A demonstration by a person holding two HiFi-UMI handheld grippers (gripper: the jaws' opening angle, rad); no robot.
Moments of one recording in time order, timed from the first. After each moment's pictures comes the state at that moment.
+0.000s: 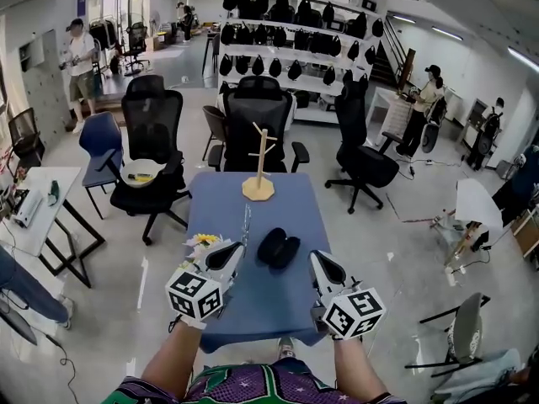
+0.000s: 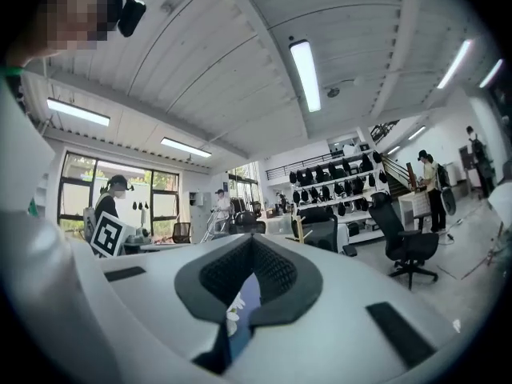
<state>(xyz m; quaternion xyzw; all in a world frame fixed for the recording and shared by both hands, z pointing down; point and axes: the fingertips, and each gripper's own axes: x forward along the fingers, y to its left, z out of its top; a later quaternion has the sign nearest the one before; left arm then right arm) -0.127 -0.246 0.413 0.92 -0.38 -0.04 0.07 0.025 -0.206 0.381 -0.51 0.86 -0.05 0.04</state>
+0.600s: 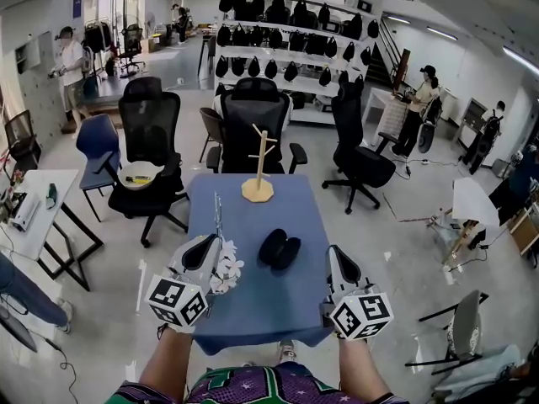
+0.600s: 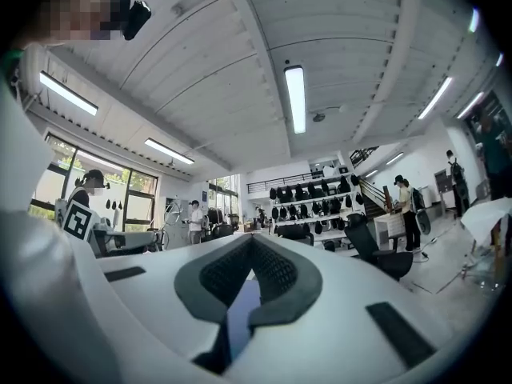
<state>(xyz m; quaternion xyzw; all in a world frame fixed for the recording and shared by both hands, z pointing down) -0.191 -0.235 0.363 0.89 -0.44 -0.08 0.01 0.051 -0.198 0.354 -0.58 0.81 -0.01 0.06</state>
